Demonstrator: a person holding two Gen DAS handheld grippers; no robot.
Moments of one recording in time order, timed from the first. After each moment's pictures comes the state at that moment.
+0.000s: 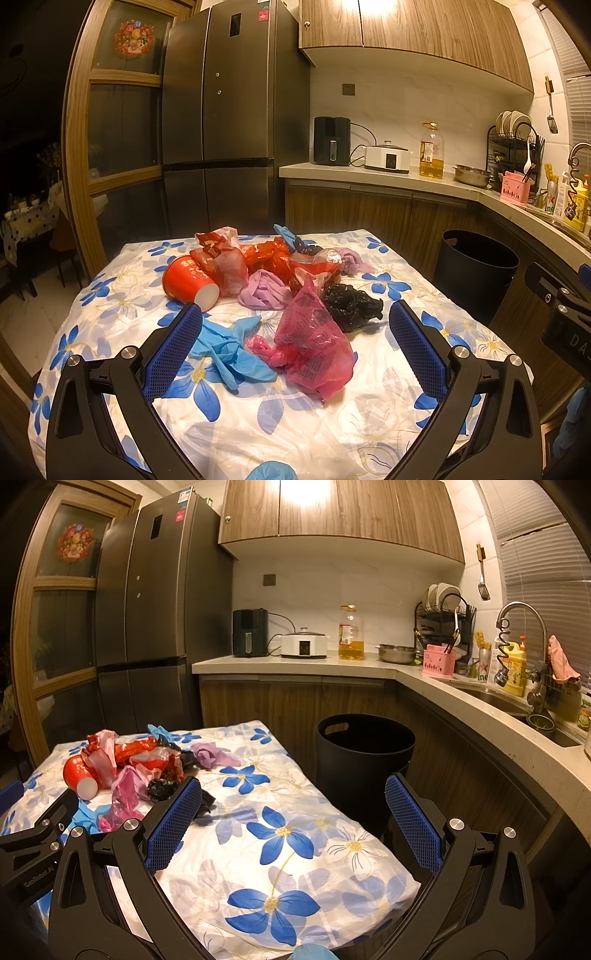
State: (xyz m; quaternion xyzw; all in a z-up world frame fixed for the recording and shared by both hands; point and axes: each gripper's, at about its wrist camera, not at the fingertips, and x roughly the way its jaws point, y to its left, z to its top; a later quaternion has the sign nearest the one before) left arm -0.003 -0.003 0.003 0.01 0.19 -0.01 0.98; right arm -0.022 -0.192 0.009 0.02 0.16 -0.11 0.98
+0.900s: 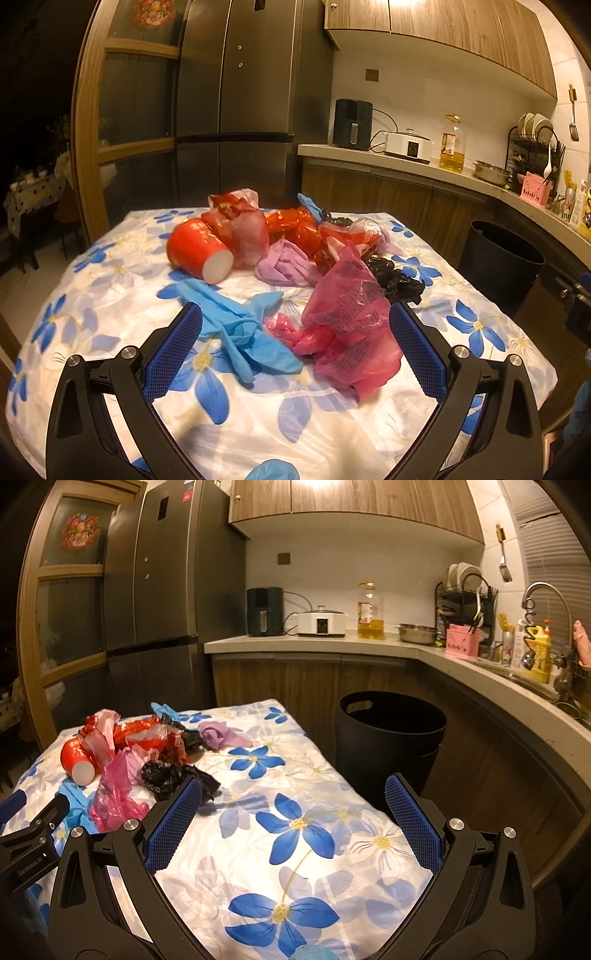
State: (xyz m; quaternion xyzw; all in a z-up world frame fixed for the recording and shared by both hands) left arm 0.035 0.022 -0.049 -0.03 0.22 0.01 0.97; right arm 0.030 -0.197 -0.033 0.03 0.20 -0.07 0.98
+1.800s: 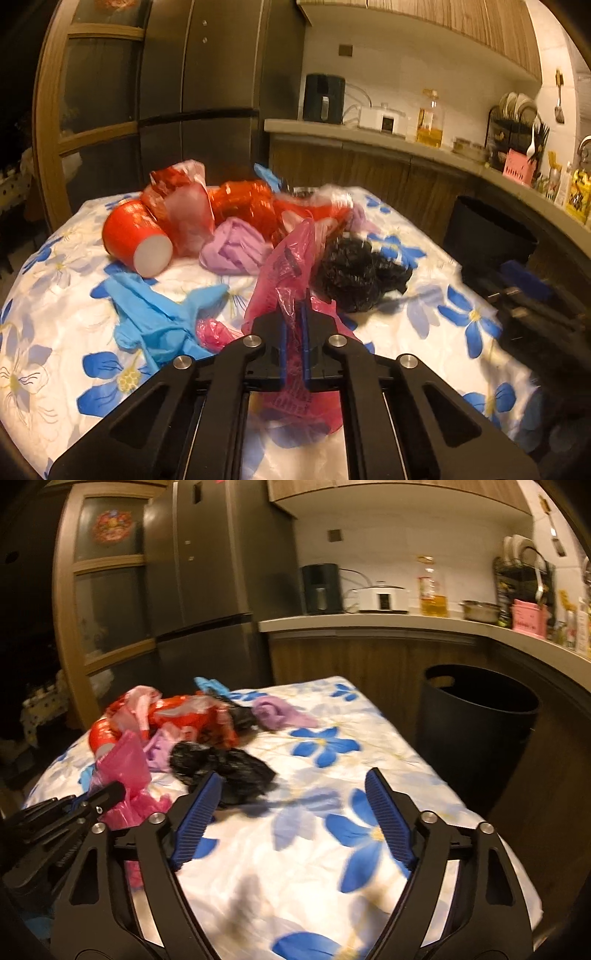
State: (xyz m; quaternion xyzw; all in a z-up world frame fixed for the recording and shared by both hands) left arm 0.081 0.003 -0.073 -0.03 0.25 -0.05 0.97; right arm 0.095 -0.171 -0.076 0.05 0.22 0.07 0.97
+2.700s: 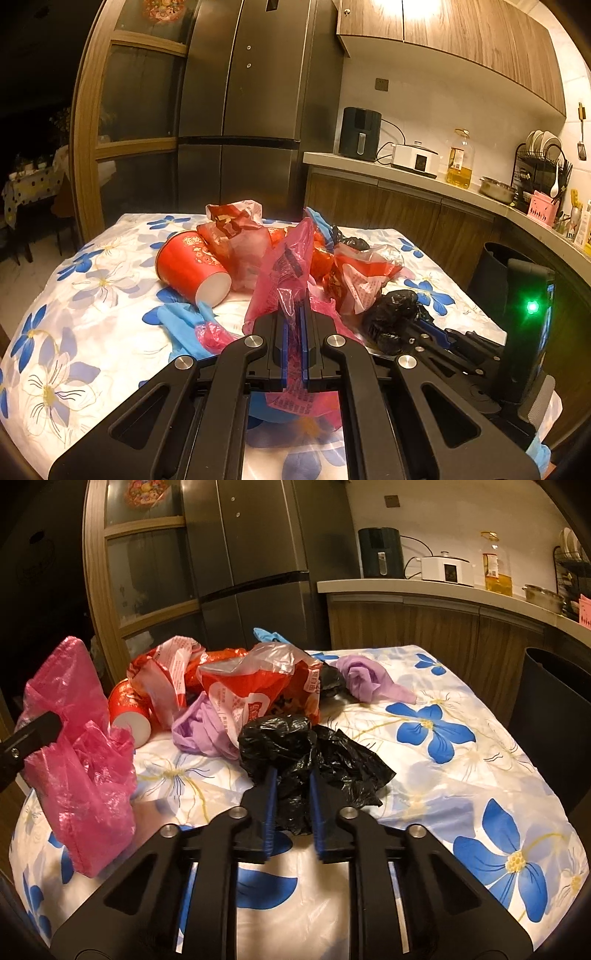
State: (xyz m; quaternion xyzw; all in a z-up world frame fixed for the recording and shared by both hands) left arm 0.075 0.039 -0.049 -0.05 0.20 0.02 0.98; right arm 0.156 -0.113 -0.110 0.04 0.27 0.16 0.95
